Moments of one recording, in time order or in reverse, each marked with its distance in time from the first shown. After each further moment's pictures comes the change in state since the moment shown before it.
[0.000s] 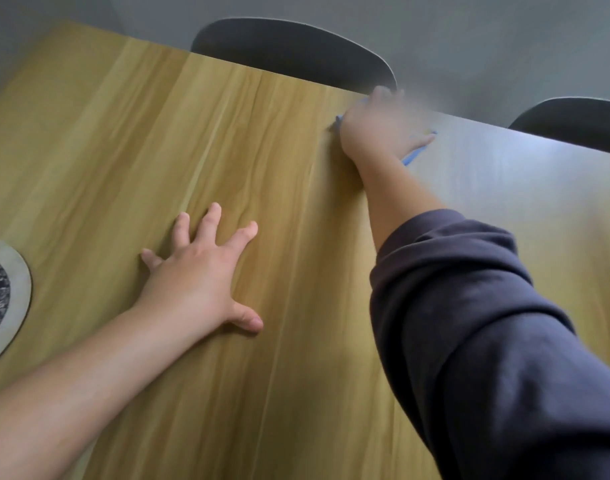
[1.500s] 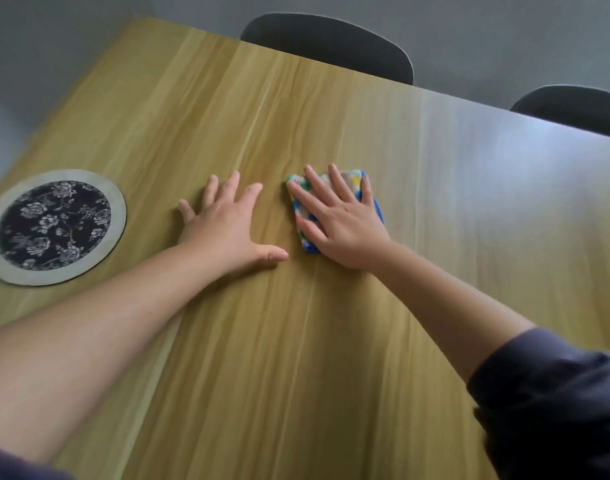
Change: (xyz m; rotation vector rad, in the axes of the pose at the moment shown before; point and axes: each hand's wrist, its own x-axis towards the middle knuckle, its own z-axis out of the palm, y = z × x) left_hand -0.043 -0.037 0.016 -0.131 0.177 0.025; right_hand -0.225 0.061 0.009 -0.161 -0.139 -0.932
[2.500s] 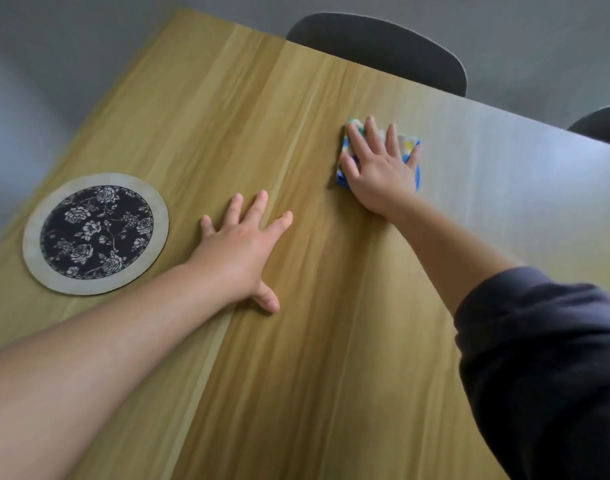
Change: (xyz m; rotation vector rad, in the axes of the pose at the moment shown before) left_hand -0.007 -0.036 -0.014 0.154 -0.256 0.102; right_hand 0.108 0.023 -0.007 0.104 0.064 0.317
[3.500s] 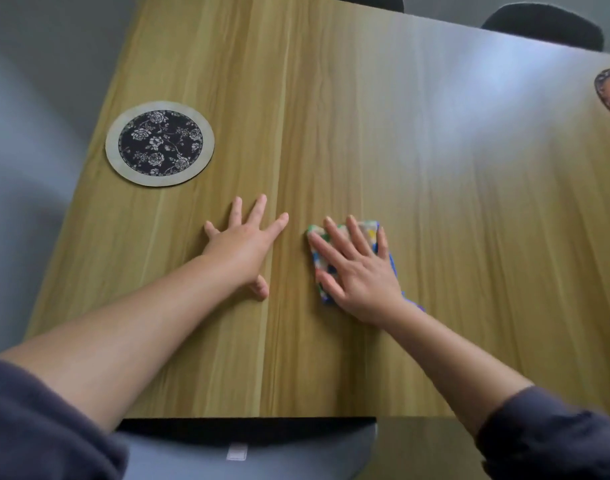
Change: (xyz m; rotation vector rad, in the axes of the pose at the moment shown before) left_hand -0.163 -0.046 0.084 0.072 -0.134 0.185; right_hand -0.370 -0.119 0.054 -0.077 -0.066 -0.091
